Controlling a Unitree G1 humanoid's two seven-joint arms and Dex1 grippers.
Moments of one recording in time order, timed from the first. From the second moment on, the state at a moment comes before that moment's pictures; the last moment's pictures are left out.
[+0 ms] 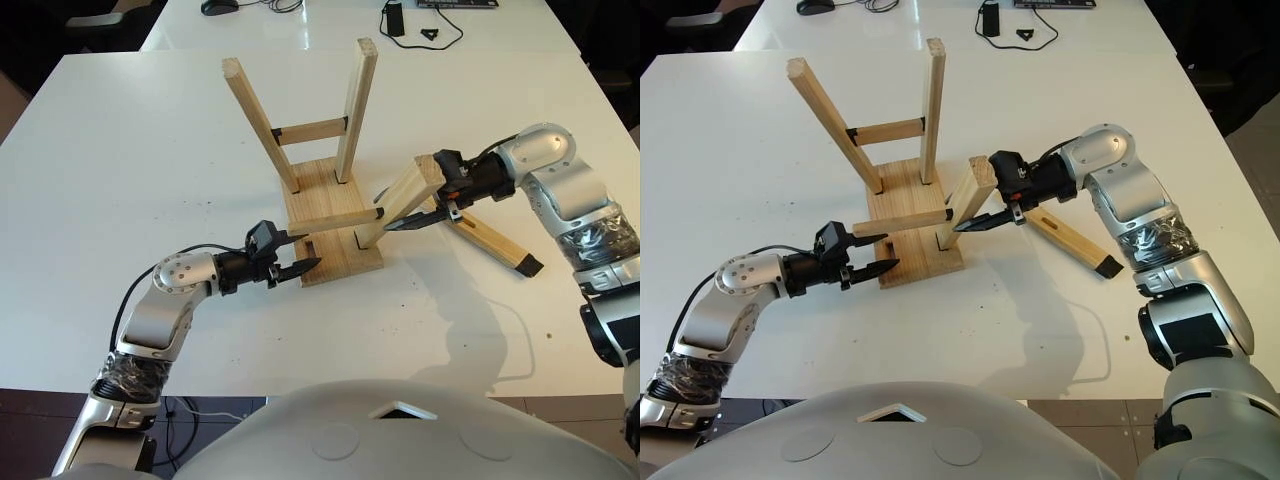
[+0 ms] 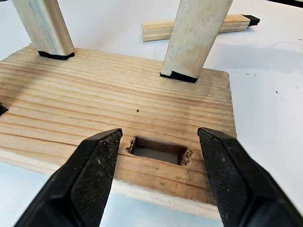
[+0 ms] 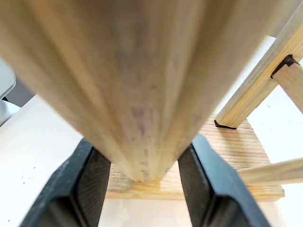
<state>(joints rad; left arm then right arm) 0.10 0.58 -0.14 -0.17 -0.30 0.23 -0.93 -0.61 -0.71 0.46 0.18 0.46 0.05 1.46</state>
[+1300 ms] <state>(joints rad) 0.43 0.65 0.19 -0.24 -0.35 0.18 -0.85 0.13 -0.96 -0.19 0.09 0.41 0.23 1.20</state>
